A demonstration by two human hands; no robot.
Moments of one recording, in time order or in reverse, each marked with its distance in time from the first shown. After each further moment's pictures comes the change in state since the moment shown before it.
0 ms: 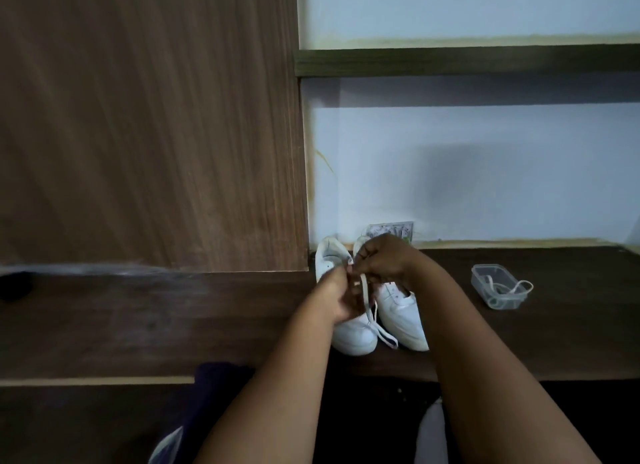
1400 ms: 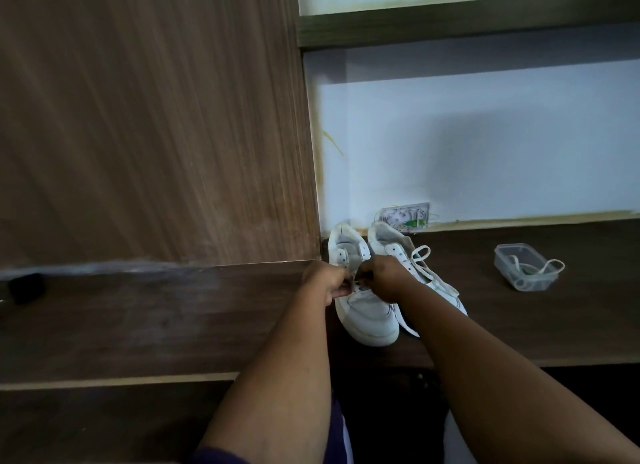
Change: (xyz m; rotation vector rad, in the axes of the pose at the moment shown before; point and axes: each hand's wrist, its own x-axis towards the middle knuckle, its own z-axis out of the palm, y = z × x) left_hand 0.049 0.013 -0.061 0.522 0.254 0.085; right_hand 0.054 0.072 0.068 -0.437 0.042 -0.236
